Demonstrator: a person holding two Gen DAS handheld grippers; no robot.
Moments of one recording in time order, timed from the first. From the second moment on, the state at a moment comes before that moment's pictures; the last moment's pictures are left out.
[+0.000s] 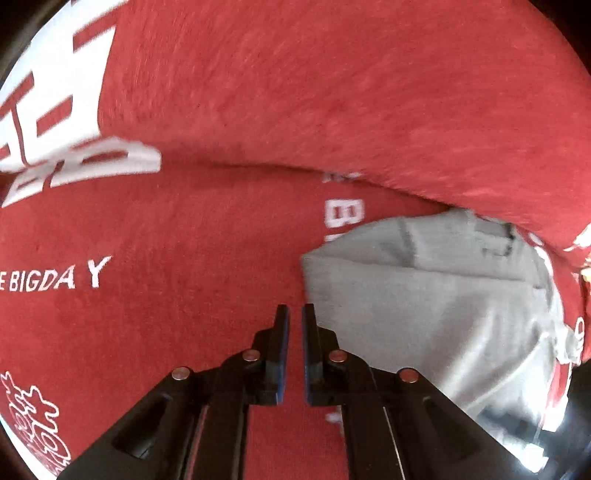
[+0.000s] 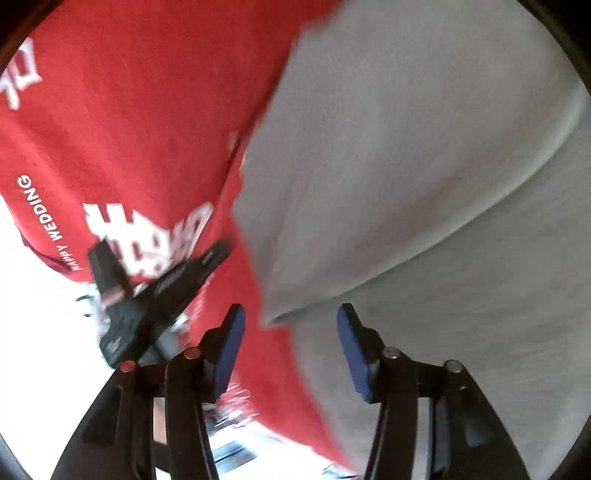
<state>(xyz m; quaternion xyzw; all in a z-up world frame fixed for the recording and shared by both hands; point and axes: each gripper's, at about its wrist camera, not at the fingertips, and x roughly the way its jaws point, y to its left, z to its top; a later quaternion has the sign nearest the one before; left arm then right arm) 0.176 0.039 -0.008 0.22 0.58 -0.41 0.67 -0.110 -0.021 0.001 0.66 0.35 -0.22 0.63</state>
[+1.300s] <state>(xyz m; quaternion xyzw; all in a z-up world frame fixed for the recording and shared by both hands) 0.053 0.019 -0.027 0.32 0.56 -0.38 0.66 -0.228 -0.156 -0.015 0.60 0.37 -0.39 0.59</state>
